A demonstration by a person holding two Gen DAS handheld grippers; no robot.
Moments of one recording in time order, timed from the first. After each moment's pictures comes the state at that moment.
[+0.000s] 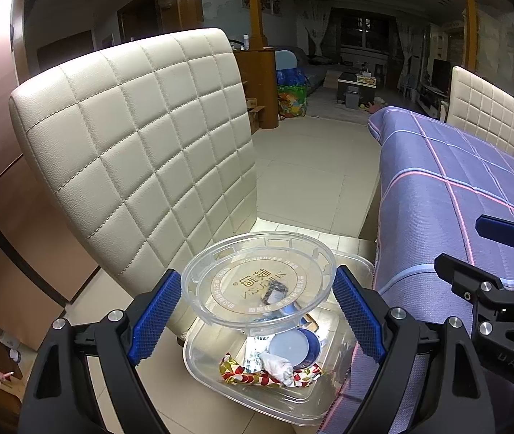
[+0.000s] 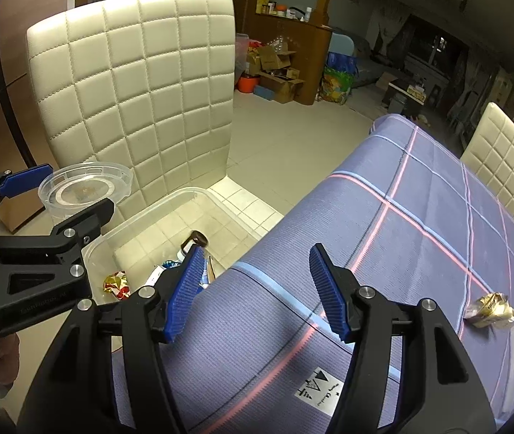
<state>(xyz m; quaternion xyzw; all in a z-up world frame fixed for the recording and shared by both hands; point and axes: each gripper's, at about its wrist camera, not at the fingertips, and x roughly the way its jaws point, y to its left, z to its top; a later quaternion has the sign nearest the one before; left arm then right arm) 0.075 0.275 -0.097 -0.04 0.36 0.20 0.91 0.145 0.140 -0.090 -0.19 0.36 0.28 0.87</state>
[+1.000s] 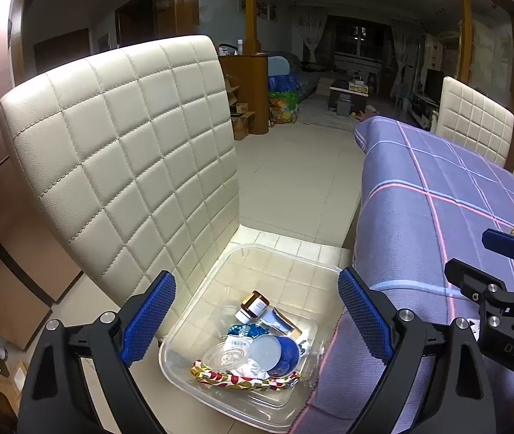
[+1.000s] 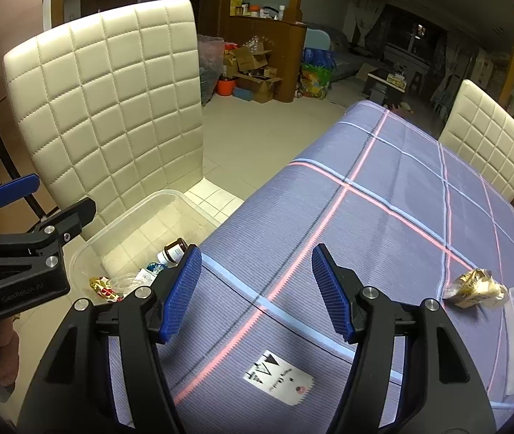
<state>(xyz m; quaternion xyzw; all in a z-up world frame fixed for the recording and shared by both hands) 0.084 0.259 -0.091 -0.06 0.34 0.18 0.92 0.156 0.098 -0.086 -0.16 0.36 0.24 0.88</state>
